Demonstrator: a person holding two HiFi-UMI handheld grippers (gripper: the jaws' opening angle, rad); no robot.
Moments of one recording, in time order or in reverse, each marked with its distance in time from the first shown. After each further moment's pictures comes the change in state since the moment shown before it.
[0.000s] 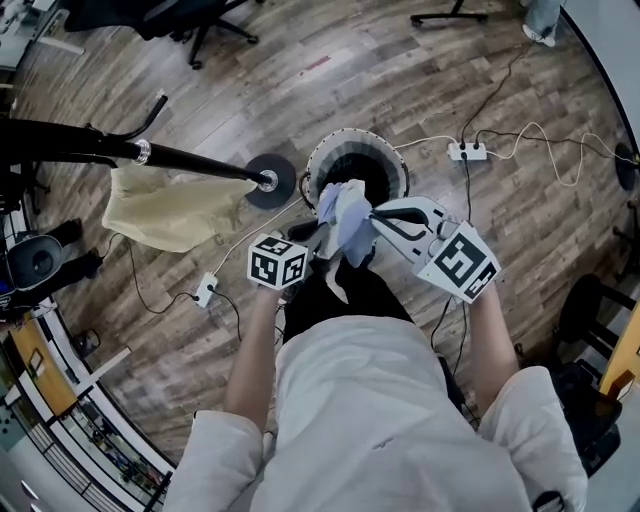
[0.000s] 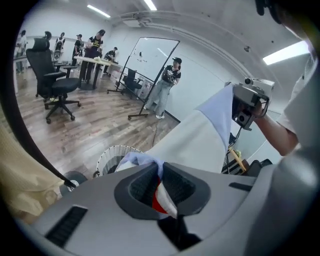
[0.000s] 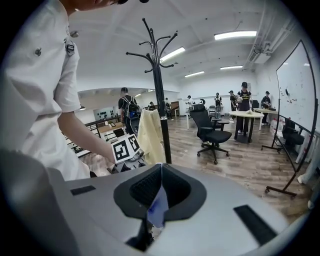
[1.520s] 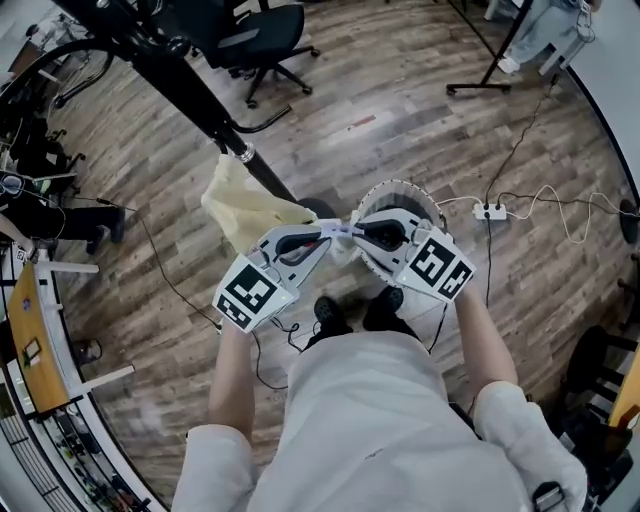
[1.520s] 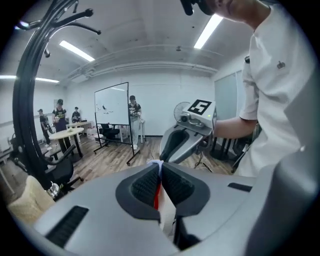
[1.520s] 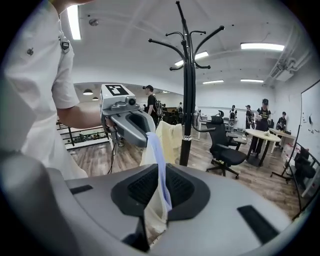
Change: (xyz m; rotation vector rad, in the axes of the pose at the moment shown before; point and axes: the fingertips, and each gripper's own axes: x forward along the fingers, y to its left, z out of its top) left arm -0.252 -0.030 0.118 0.653 -0.265 -0.014; right arm 0.122 0.077 0.121 -0.189 -0.026 0.060
